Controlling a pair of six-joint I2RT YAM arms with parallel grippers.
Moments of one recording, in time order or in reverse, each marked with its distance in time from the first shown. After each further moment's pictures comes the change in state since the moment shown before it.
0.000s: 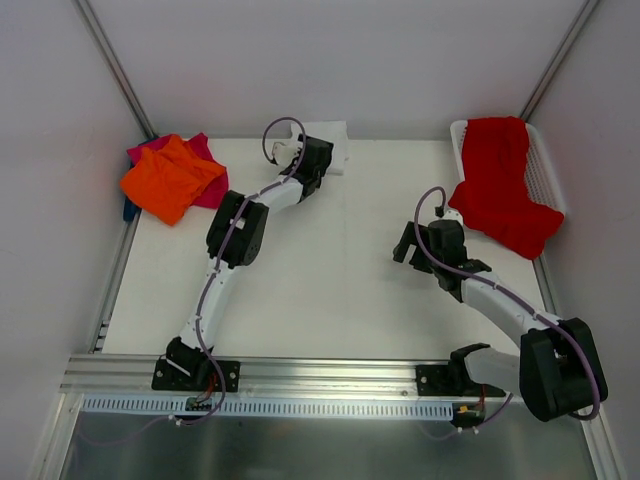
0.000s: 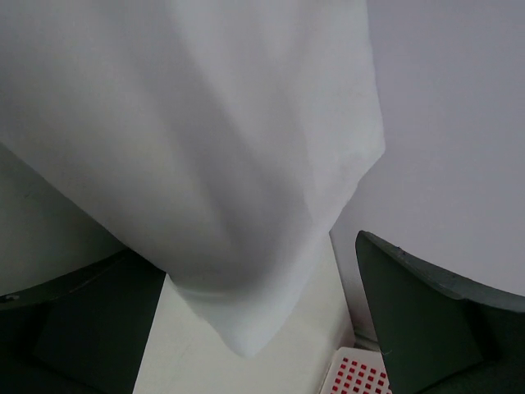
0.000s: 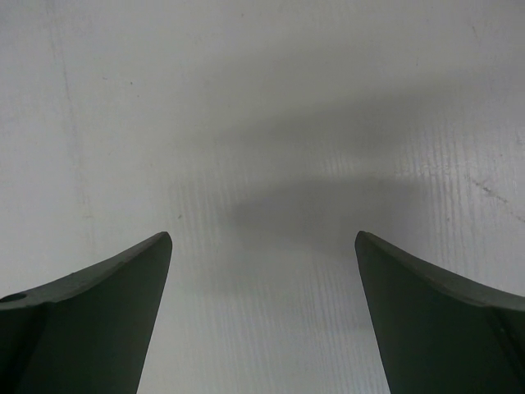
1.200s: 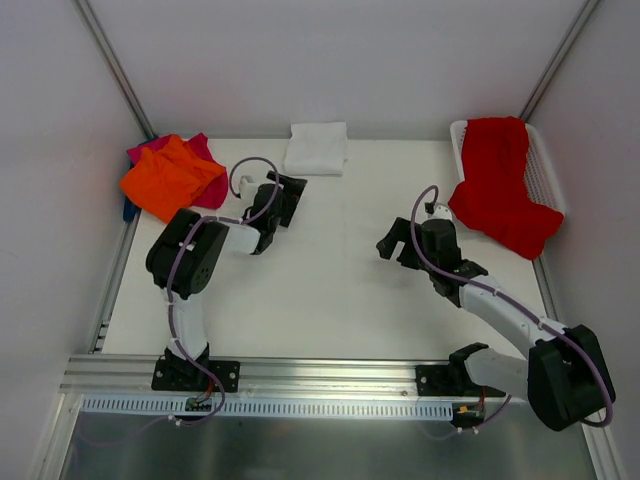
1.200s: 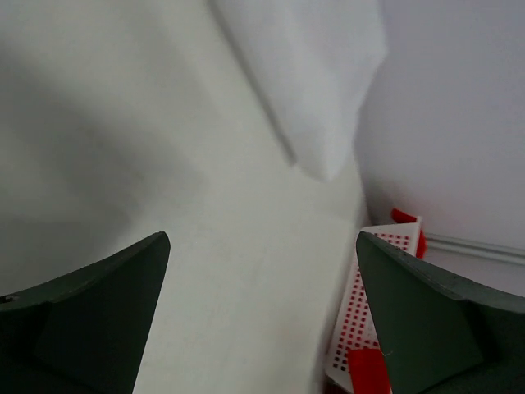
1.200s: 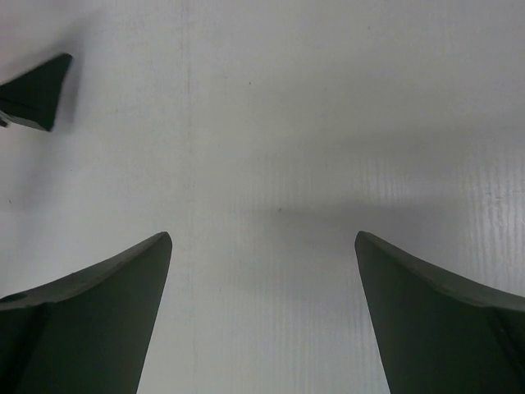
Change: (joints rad) left arm 0.064 -0.599 -1.016 0.652 0.192 0.191; right arm 0.097 -0.005 0.028 0.073 -0.066 0.080
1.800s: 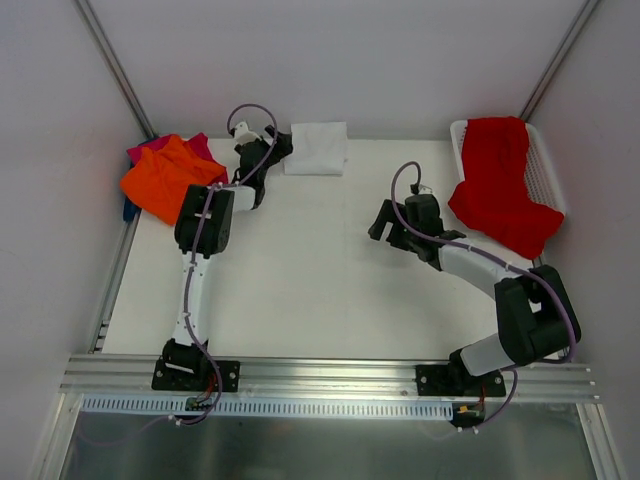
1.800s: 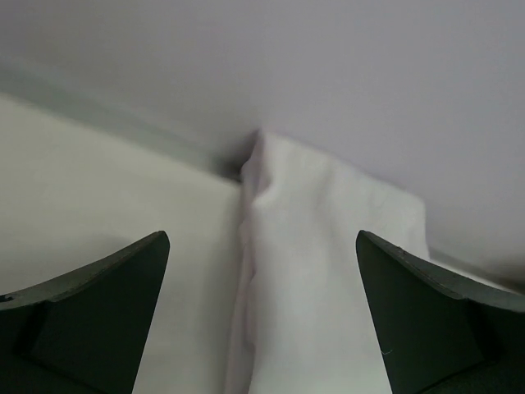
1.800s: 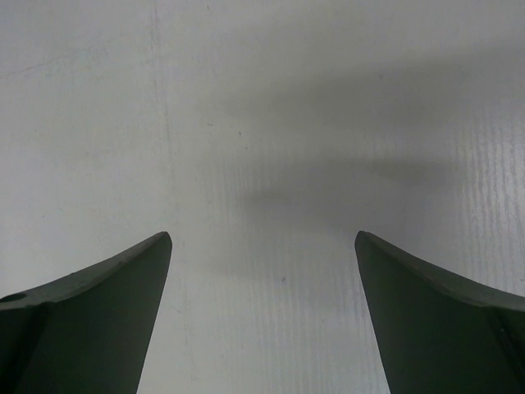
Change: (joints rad) left arm 0.192 0.654 0.869 0.102 0.138 0.680; right arm -0.034 0.314 0.217 -0.012 -0.017 -0.010
